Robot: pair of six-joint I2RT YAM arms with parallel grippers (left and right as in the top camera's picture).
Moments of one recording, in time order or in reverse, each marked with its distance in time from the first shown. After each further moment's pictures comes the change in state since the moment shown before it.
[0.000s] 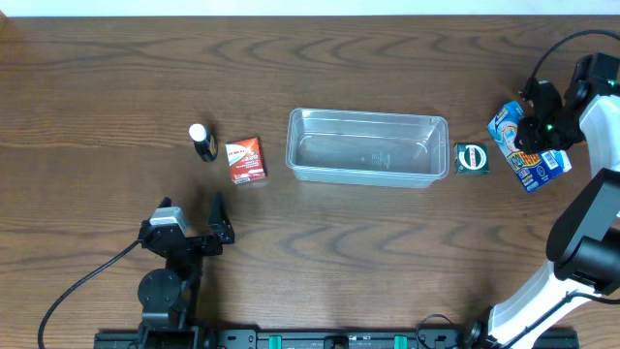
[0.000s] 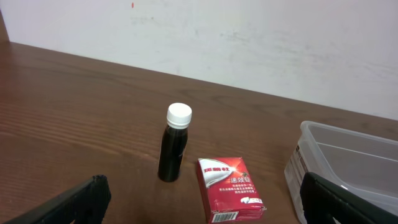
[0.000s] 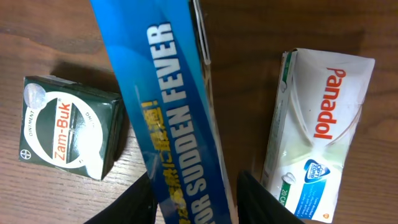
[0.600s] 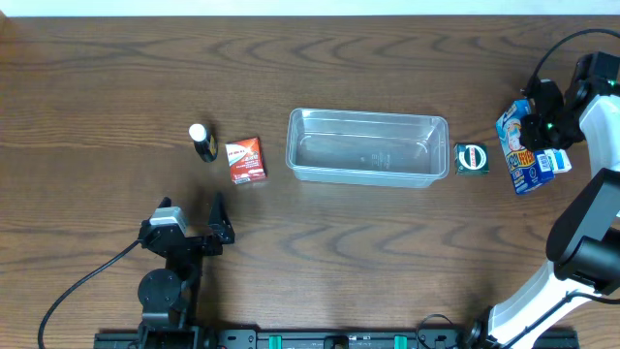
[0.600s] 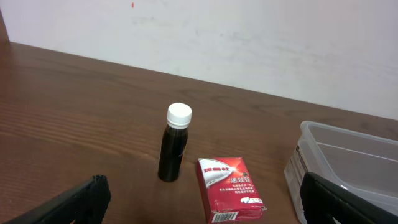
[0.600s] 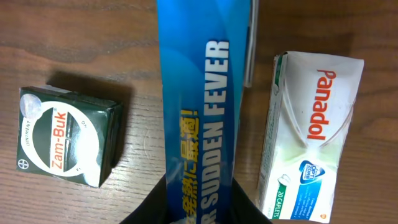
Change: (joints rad) left arm 0.000 0.000 0.000 0.000 0.000 0.000; right arm 0.000 0.000 0.005 0.008 0.003 0.044
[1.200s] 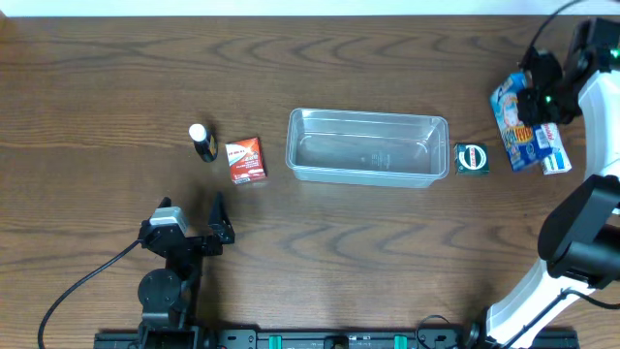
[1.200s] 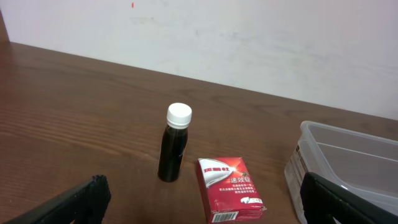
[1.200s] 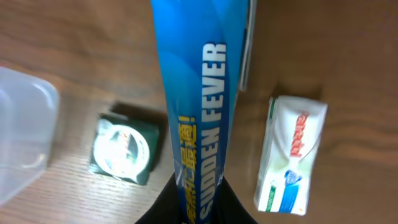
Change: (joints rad) left arm 0.000 0.000 0.000 0.000 0.000 0.000; right arm 0.095 0.008 0.255 -0.185 0.001 0.038
